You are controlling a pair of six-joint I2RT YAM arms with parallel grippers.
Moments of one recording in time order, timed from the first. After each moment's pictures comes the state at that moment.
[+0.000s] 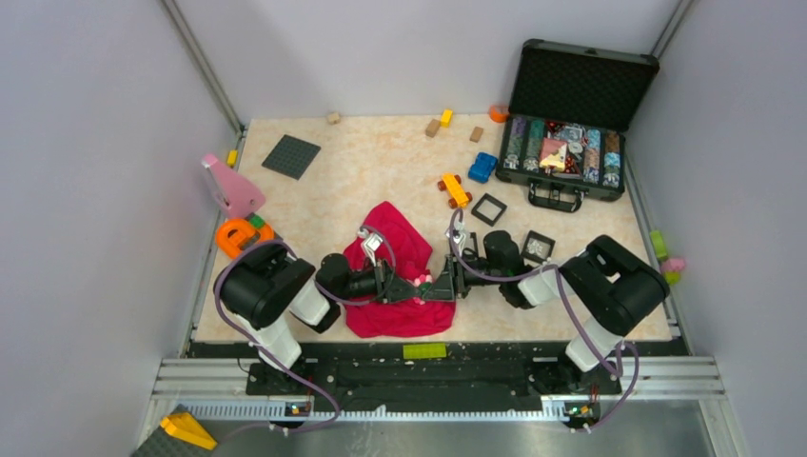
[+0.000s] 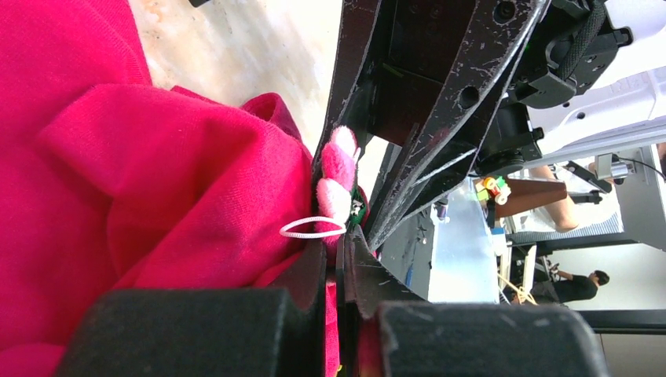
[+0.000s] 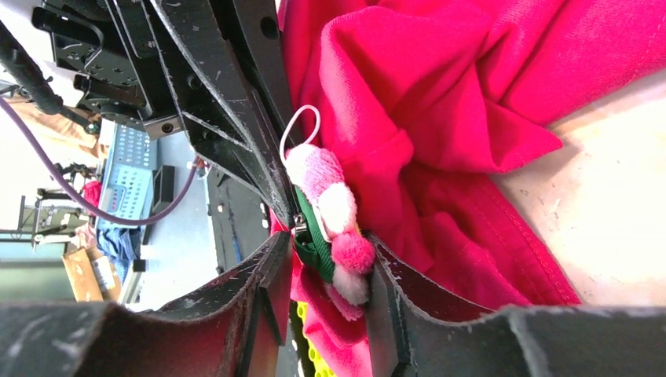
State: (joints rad) left arm -0.57 1.73 0.19 1.36 0.73 -0.91; right arm 0.65 1.65 0.42 0.81 -0.79 0.65
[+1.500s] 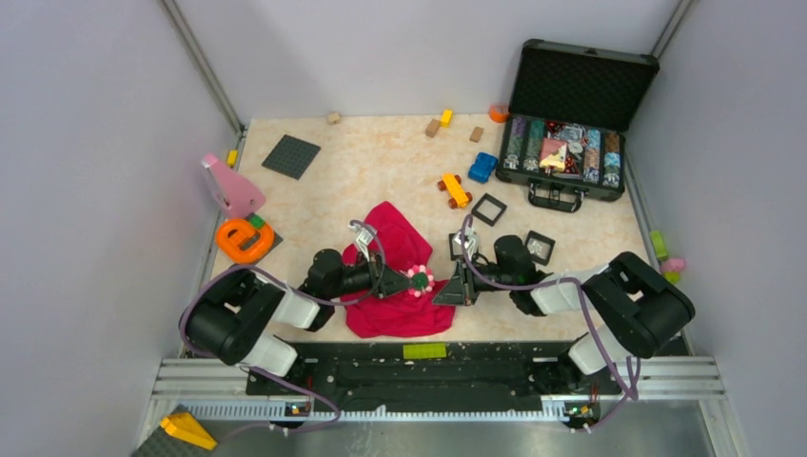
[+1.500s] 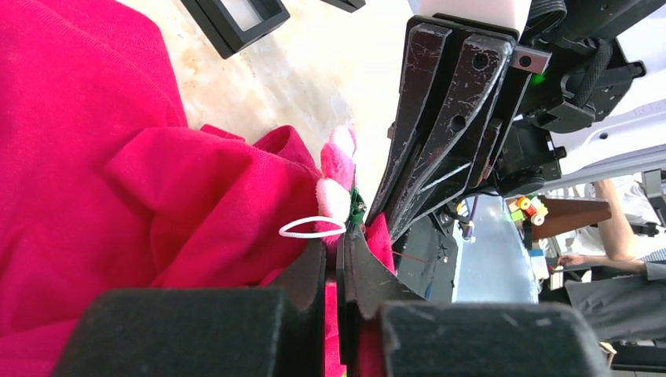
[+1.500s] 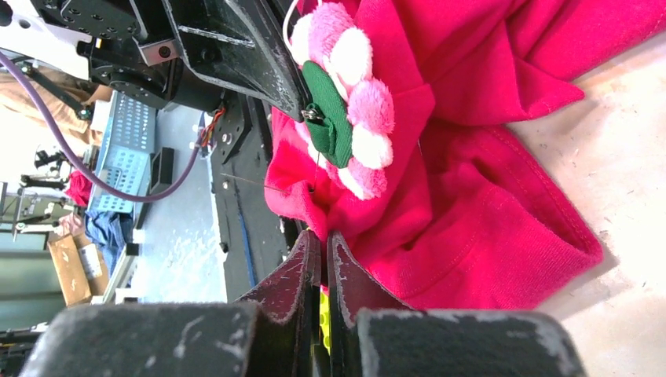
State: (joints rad) left arm -0.53 1.48 0.19 1.10 0.67 -0.81; right arm 0.63 1.49 0.34 0.73 -0.81 0.59
